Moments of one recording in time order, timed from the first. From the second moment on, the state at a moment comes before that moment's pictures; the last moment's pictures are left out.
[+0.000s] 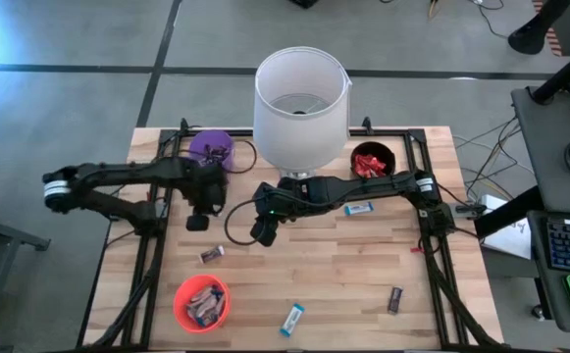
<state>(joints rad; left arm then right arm) 0.28 1.20 0.81 -1.01 0.14 0.28 0.09 2.09 2.04 -0.83 0.18 0.50</state>
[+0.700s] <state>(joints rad) 0.48 1.00 0.81 -0.90 -0.23 0.19 0.06 2.09 2.04 -0.84 0.18 0.43</state>
